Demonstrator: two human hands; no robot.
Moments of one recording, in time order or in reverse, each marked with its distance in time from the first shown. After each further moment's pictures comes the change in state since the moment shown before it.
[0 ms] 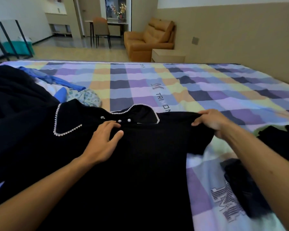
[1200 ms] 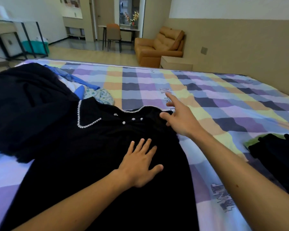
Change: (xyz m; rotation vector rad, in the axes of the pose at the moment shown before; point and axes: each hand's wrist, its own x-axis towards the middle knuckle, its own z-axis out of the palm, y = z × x) left_hand -0.068 0.087 0.034 0.473 -0.527 0.064; right_hand -0.075 -0.054 0.085 -0.284 -0.119 -0.660
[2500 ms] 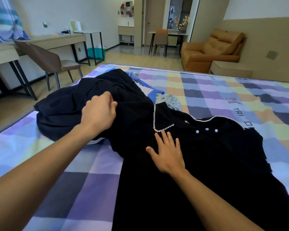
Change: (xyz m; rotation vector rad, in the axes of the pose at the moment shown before) left_hand -0.158 -0.265 -0.149 -0.026 0.759 -0.689; right_hand -0.019 -0.109 0.276 -0.423 -0.294 -0.086
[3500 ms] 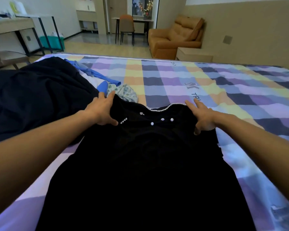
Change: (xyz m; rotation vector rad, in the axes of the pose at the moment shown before) left_hand 0.064 0.121 0.140 0.188 -0.560 0.283; right_hand 0.039 0.247 -0.171 -0.287 -0.338 0.286
